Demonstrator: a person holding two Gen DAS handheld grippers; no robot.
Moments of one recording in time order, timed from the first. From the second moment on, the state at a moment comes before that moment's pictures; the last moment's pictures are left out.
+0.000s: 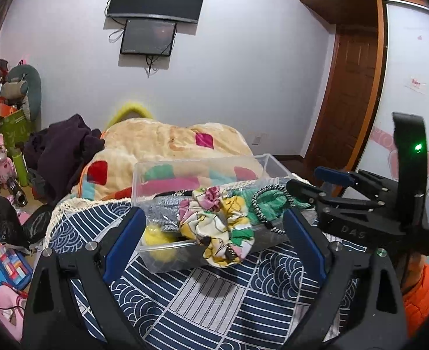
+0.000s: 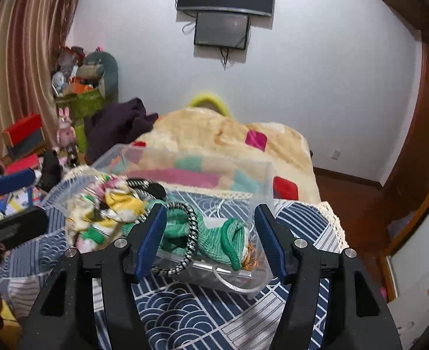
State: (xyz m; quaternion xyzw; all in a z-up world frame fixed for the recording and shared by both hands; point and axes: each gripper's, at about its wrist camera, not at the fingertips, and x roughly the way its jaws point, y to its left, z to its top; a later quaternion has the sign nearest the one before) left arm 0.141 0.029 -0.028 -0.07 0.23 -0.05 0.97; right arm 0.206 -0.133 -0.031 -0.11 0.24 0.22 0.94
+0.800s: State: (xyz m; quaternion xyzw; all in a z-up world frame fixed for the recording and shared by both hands) left arm 0.039 0.005 0.053 -0.04 0.11 -0.04 0.99; right arm 0.111 -0.183 0.032 -0.02 0.13 0.27 0.95
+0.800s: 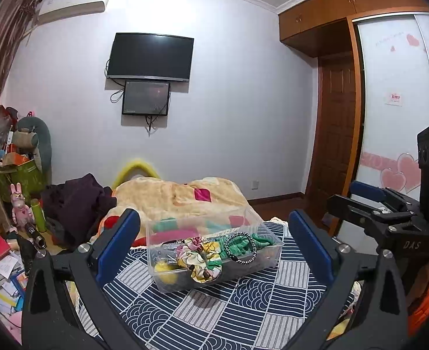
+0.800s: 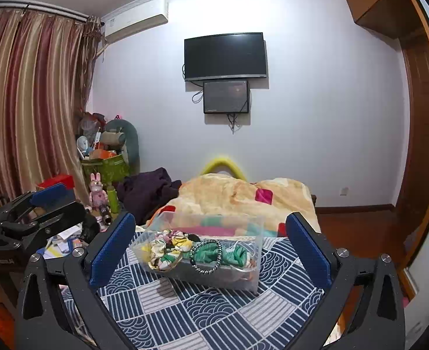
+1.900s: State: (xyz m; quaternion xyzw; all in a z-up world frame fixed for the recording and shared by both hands) left arm 0.039 0.005 0.044 -0.03 0.12 -0.03 0.99; right arm 0.101 -0.183 0.022 -0.02 0.13 0.27 0.95
